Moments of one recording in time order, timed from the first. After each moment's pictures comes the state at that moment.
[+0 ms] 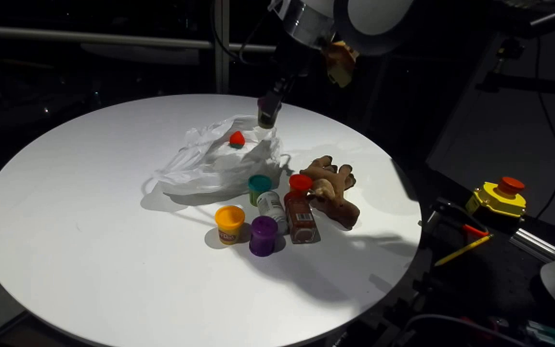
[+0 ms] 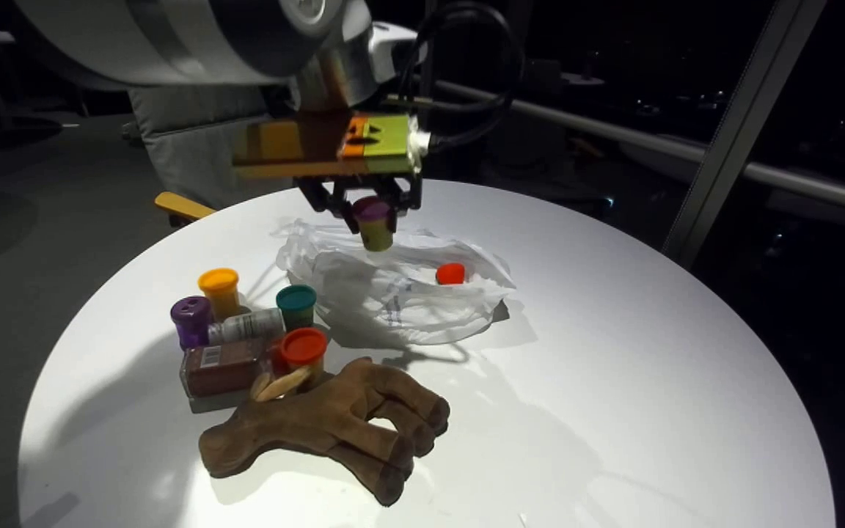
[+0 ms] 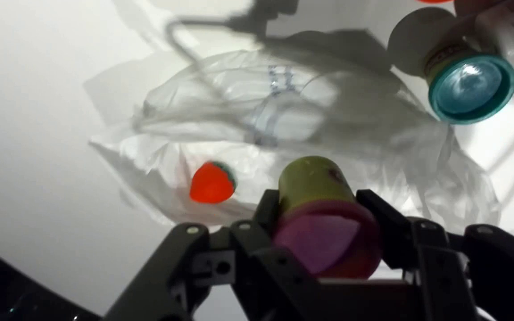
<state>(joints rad) 0.16 0.26 -0.13 -2.35 -0.21 2.98 -0.16</state>
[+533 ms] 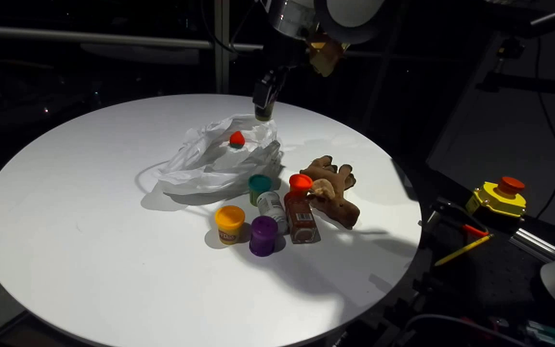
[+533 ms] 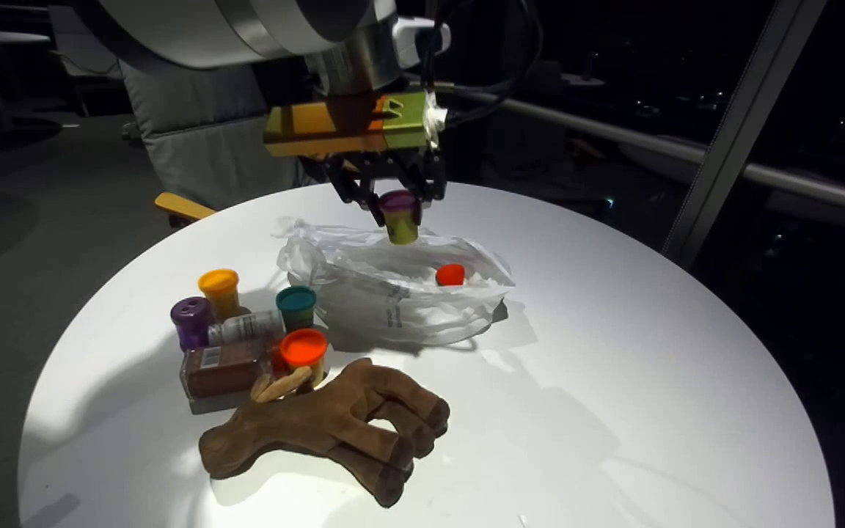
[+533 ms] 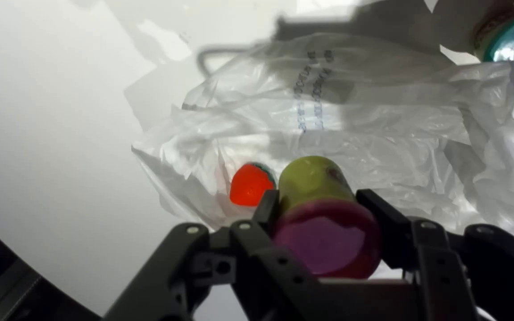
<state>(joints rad) 0.20 0.33 -0.19 -2.22 -0.29 2.86 0.00</state>
